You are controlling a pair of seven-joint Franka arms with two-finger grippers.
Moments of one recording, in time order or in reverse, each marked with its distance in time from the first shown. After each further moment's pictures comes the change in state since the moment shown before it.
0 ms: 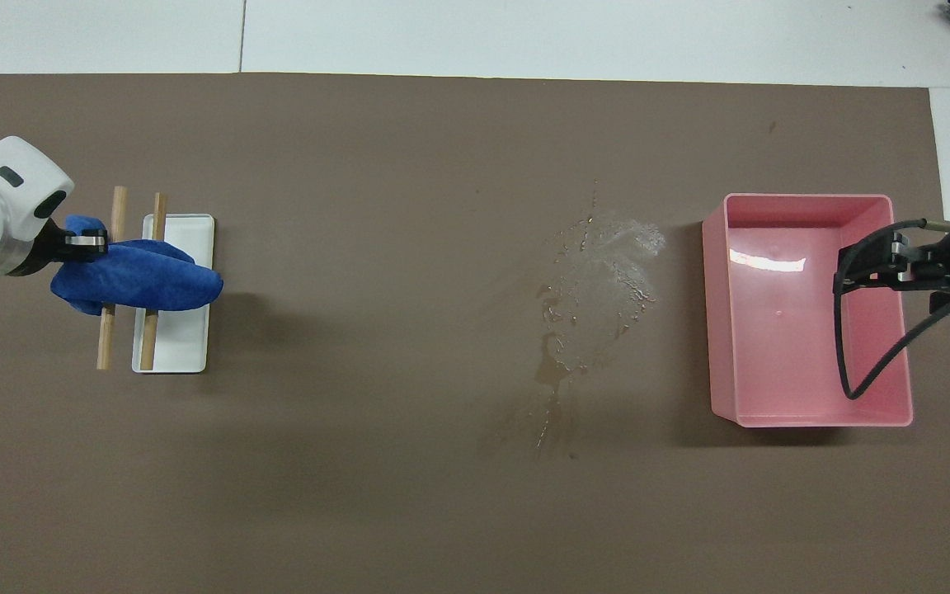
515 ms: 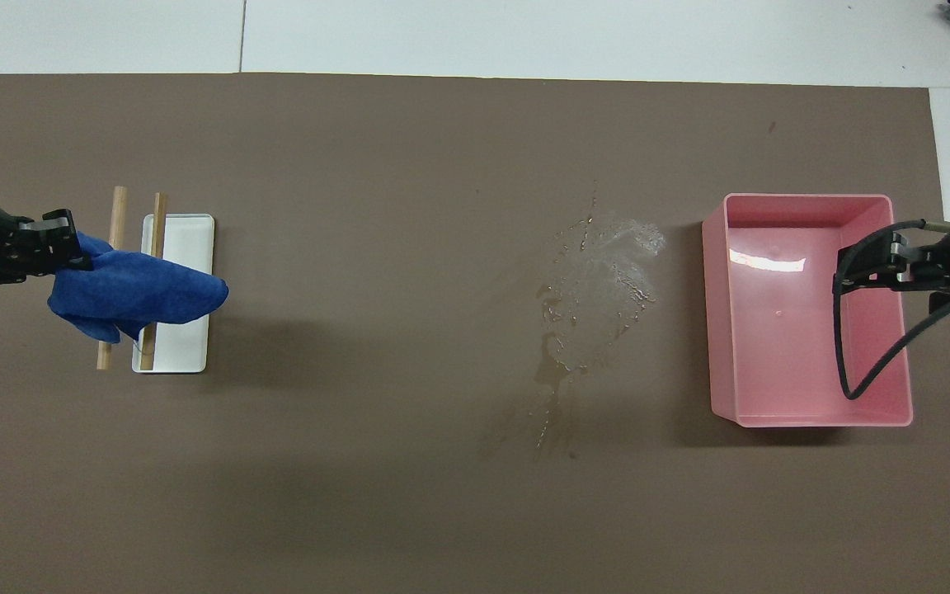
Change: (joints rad) left arm 0.025 -0.034 0.007 0.164 -0.324 -0.306 -0.187; right arm 0.000 -0.001 0.000 -0.002 0.000 0.001 0.000
